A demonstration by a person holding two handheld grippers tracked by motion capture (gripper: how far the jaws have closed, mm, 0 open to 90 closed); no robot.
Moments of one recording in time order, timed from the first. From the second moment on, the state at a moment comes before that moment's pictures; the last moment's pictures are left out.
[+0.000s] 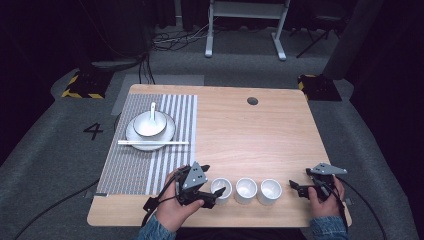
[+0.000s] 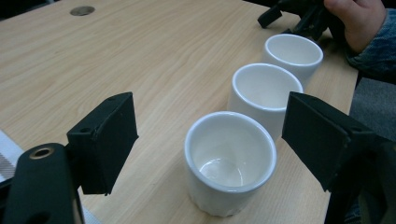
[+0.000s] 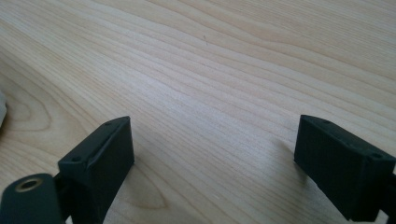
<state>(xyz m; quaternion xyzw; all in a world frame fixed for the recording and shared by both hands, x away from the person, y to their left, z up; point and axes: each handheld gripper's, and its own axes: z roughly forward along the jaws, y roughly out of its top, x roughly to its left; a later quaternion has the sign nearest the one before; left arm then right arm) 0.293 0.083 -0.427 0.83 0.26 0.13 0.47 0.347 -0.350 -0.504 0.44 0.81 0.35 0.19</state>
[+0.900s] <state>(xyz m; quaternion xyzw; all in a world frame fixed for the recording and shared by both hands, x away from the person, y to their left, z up) 0.293 0.057 -0.475 0.83 0.28 0.11 0.47 0.347 -0.350 -0.504 0.44 0.81 0.35 0.19</state>
